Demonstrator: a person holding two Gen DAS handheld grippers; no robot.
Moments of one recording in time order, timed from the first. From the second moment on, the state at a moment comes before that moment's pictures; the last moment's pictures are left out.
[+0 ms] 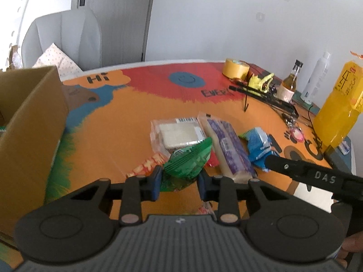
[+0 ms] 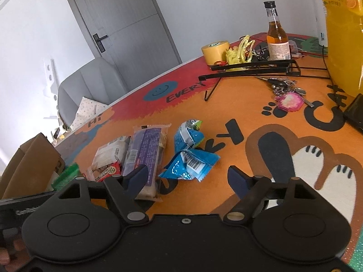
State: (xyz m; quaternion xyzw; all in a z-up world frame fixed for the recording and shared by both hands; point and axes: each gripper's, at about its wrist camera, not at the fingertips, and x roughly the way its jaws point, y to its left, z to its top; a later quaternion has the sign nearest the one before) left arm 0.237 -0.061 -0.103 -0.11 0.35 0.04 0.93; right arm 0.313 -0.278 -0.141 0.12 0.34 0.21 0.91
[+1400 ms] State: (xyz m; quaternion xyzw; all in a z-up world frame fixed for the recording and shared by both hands) left arm 0.196 -0.017 -0.055 -0.12 0.28 0.07 0.95; right arm 0.289 -0.247 -0.100 0.11 0.29 0.23 0.92
